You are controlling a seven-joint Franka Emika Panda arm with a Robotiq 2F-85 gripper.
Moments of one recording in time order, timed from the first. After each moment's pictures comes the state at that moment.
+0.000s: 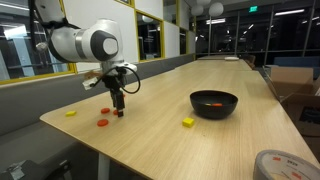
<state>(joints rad) 0.20 0.16 0.10 -2.56 0.07 2.80 0.83</state>
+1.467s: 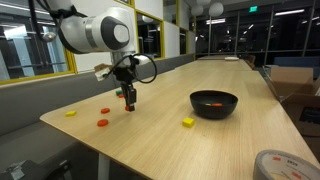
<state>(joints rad) 0.17 0.07 0.01 -2.57 0.01 2.71 0.78</state>
